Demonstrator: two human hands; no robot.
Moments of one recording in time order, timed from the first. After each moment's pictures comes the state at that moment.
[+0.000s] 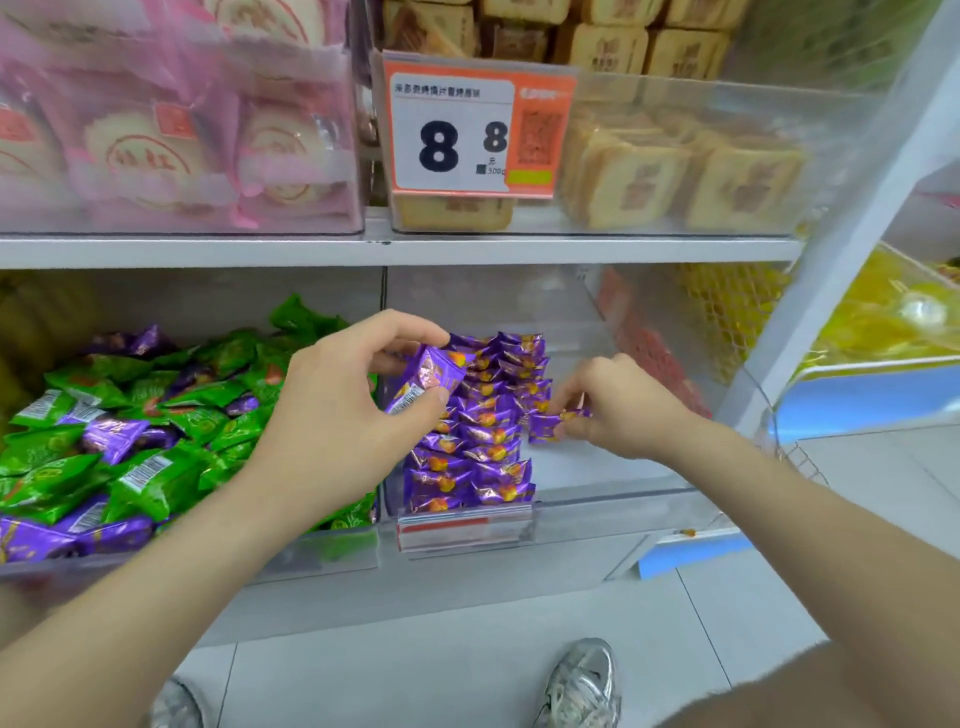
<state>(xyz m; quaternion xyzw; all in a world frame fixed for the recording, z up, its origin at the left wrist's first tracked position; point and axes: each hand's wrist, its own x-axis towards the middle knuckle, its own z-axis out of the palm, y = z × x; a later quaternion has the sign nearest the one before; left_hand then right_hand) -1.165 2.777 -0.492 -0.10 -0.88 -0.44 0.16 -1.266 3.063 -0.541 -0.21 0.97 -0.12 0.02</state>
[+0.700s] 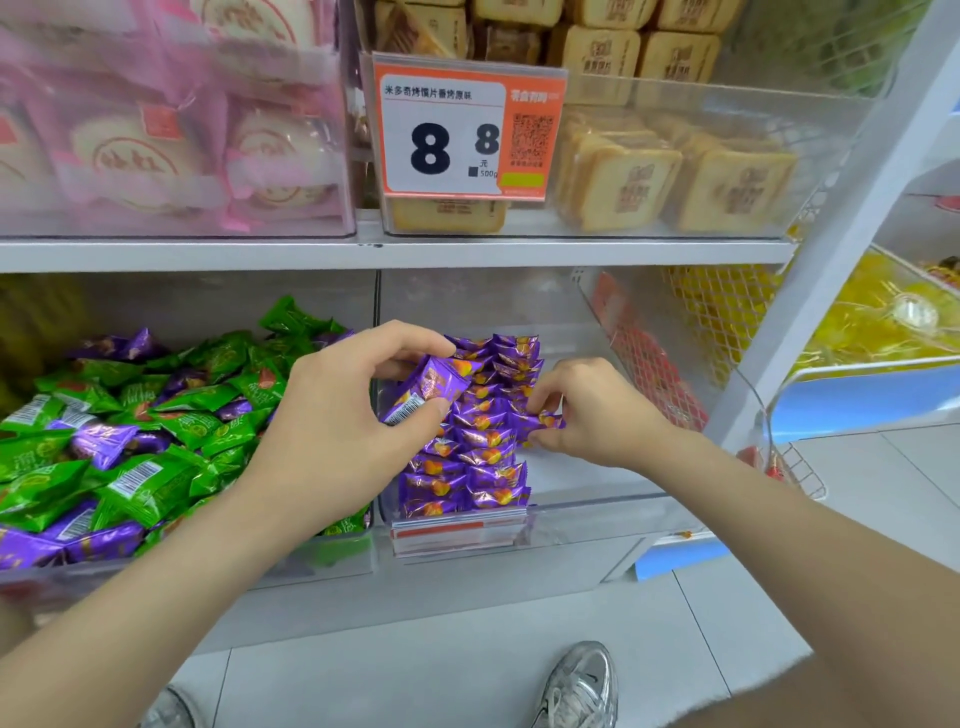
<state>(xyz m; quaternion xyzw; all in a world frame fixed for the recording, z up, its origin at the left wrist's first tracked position) -1.162 2.780 -0.493 -0.14 -0.88 -0.42 0.17 -1.269 3.052 -0.556 -0.26 0.96 -0.12 -0.04</state>
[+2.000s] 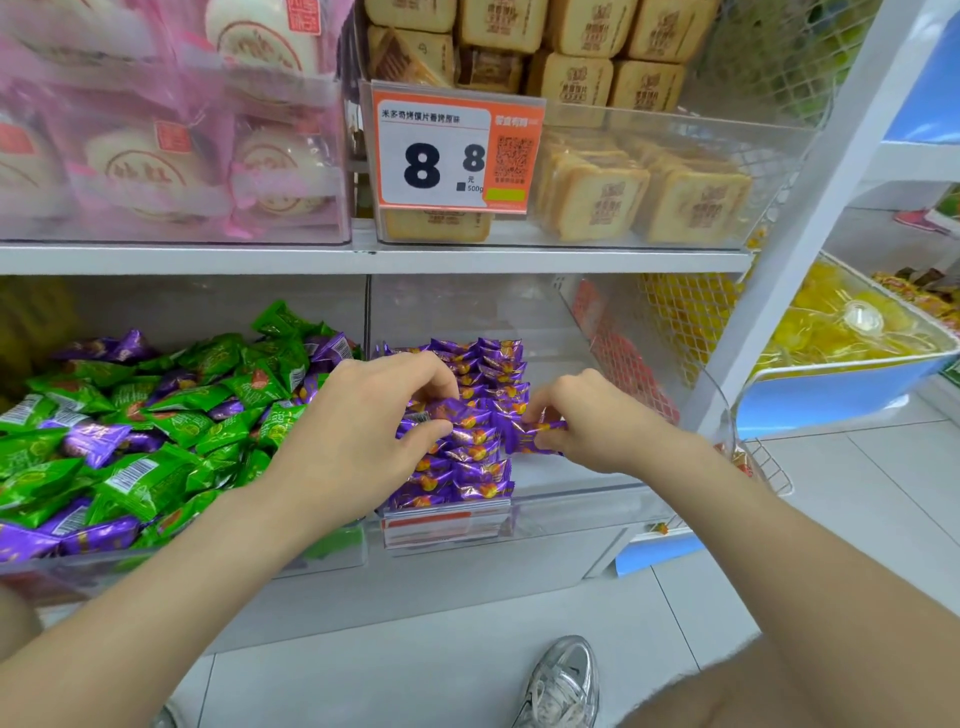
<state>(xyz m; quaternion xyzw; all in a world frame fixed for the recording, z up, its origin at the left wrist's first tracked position) -1.170 2.784 -0.508 -0.24 -0.91 -0.30 0.15 -1.241 3.055 -0.532 -0.19 0.97 -0.09 0.06</state>
